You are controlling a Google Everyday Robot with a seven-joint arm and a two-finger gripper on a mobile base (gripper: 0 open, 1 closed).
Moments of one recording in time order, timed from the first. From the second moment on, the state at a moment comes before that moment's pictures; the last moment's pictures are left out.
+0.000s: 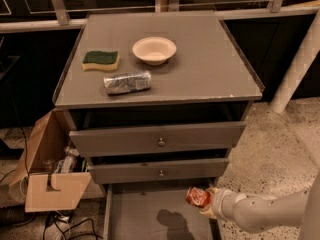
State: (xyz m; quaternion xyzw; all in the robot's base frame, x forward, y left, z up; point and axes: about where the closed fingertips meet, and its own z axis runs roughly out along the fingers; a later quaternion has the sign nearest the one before) arm 0.461 -0.195 0.431 -0.52 0.80 -0.01 0.30
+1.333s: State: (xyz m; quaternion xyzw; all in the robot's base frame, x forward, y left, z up) arm 0.477 -0.205 0.496 -0.52 0.80 -0.05 0.30
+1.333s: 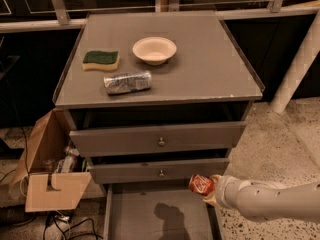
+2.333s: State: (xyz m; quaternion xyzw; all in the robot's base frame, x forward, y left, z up) arm 0.482 -0.194 0.541 -0.53 0.78 -0.07 0.32
